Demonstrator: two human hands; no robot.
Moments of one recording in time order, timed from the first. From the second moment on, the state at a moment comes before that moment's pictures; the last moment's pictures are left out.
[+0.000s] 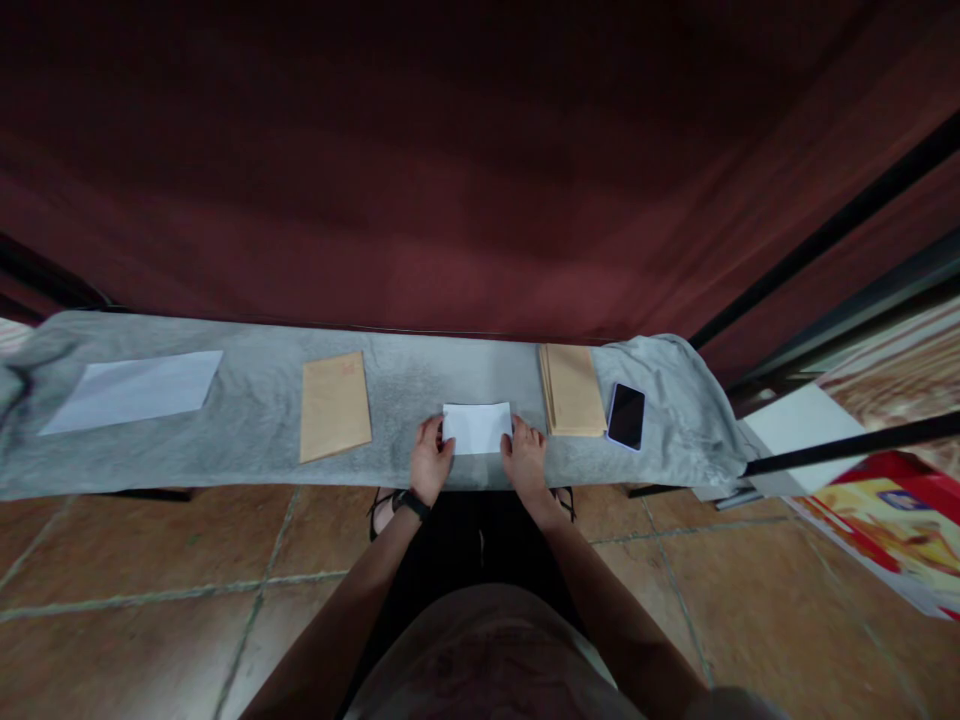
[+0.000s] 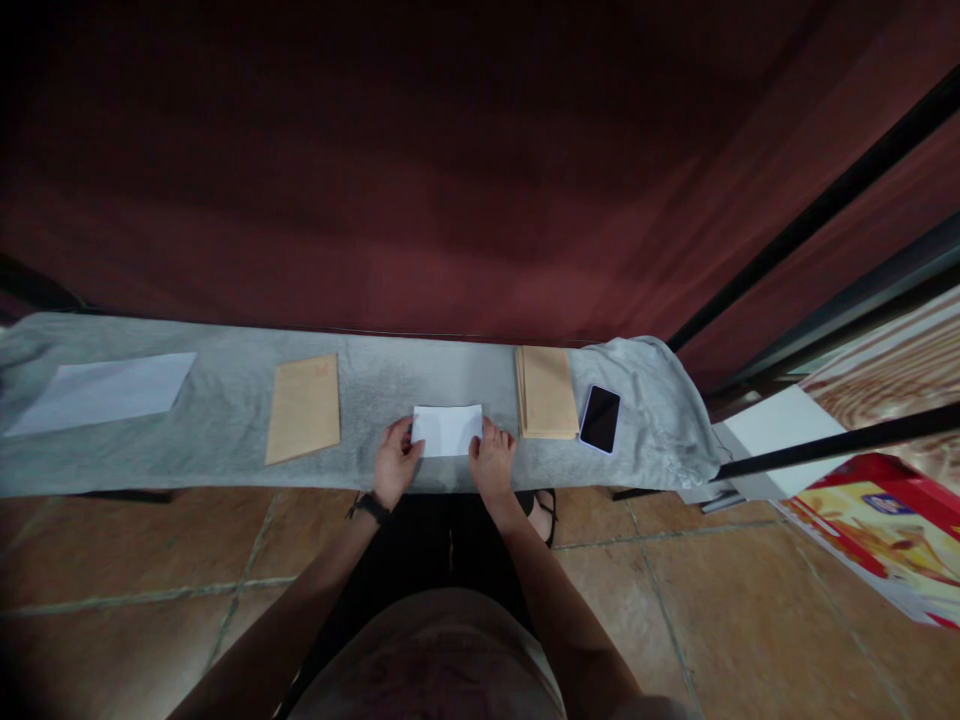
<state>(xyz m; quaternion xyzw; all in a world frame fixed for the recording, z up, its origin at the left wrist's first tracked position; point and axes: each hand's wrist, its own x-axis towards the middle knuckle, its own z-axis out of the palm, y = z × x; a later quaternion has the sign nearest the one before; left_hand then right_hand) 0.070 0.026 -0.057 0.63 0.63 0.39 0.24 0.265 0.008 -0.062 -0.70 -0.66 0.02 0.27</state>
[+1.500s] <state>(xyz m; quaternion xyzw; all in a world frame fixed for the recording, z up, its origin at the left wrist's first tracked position) 0.092 0.035 -0.060 0.78 0.61 0.10 0.04 0.268 0.021 -0.075 -0.66 -0.72 -0.01 0.21</state>
